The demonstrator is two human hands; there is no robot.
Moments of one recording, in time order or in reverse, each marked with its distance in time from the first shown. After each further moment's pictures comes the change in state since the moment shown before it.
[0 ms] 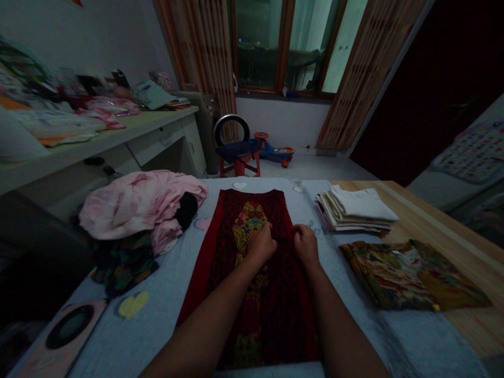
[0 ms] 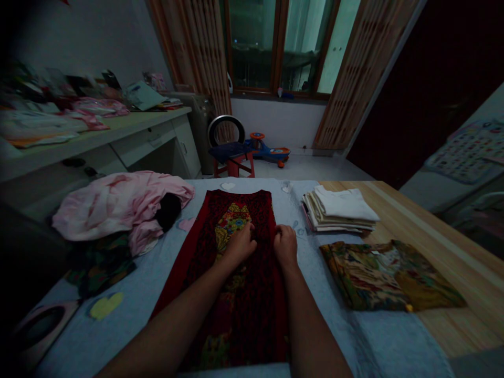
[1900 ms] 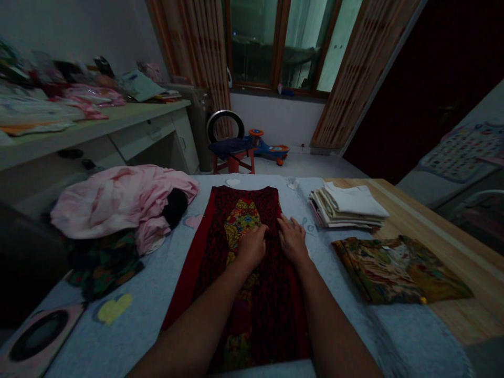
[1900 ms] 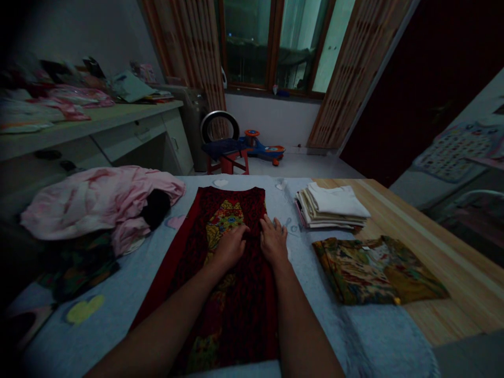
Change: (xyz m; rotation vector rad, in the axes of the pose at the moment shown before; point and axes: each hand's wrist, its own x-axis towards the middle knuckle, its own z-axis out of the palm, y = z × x) left_hand -0.012 -0.013 0.007 -0.041 0.018 0.169; right_hand -0.005 -0.010 0.004 -0.421 -0.330 -0.087
